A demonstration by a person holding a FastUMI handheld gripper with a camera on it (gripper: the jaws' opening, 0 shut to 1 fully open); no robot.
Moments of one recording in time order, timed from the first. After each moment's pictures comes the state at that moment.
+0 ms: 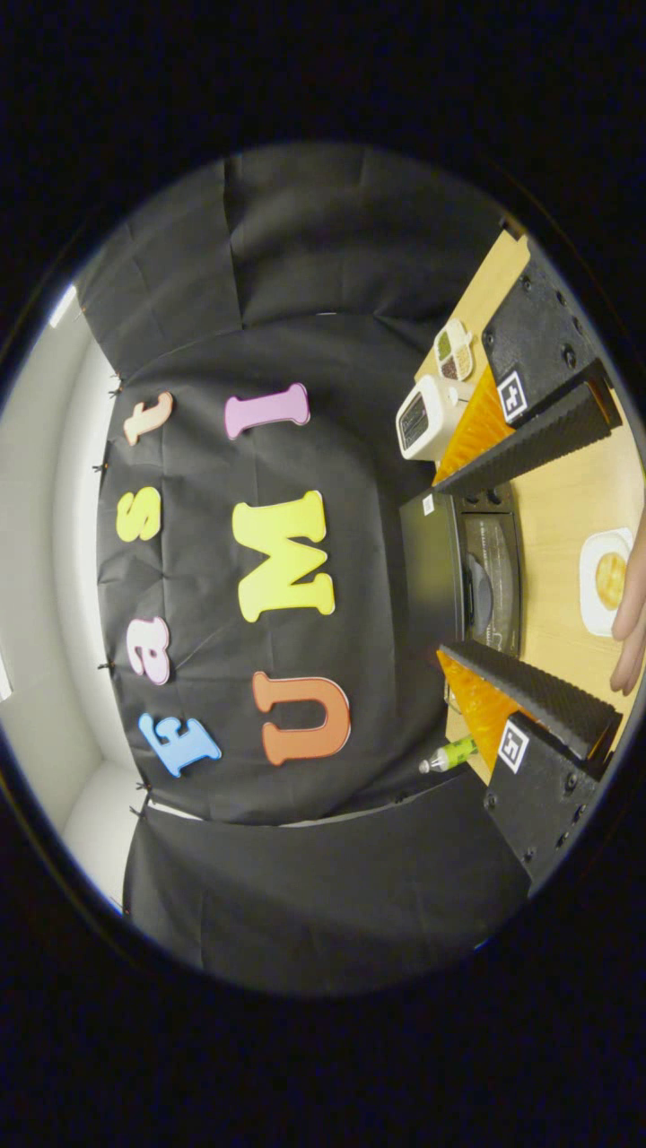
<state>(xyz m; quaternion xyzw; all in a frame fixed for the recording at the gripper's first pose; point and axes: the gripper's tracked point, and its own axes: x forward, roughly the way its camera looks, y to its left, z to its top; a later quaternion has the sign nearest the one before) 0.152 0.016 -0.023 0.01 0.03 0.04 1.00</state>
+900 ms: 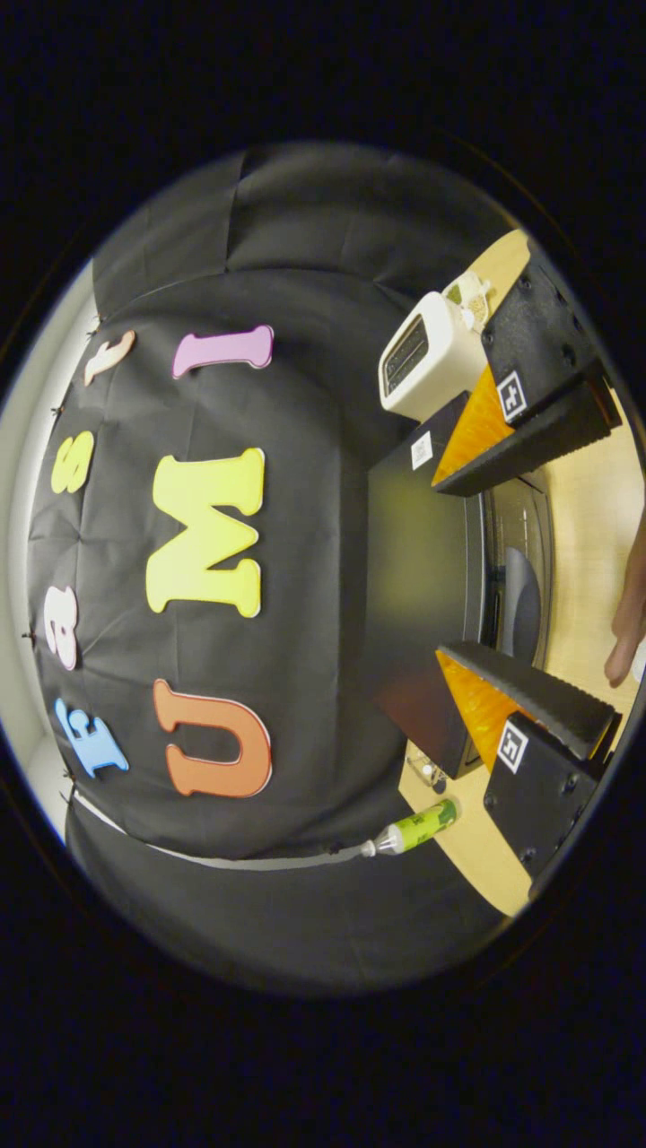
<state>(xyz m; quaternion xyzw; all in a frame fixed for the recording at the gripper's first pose) 0.349 0.053 -0.118 -0.06 0.11 0.03 0.99</state>
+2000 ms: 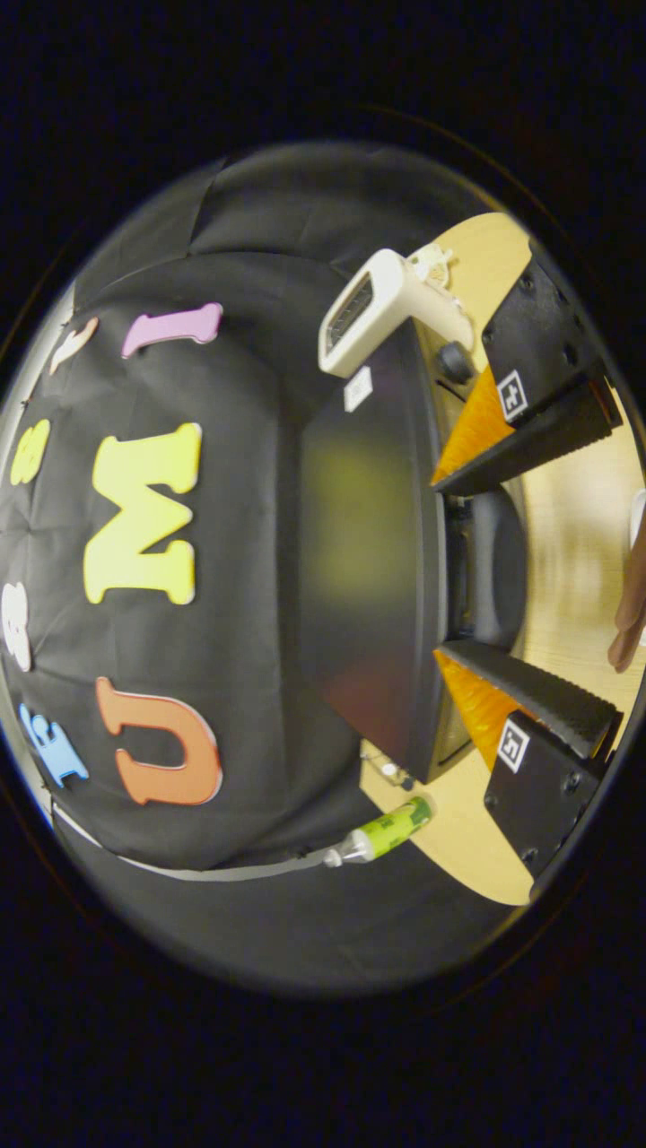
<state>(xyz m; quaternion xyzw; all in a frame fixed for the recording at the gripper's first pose) 0.358 0.075 -0.169 -0.05 0.18 0.02 0.98</state>
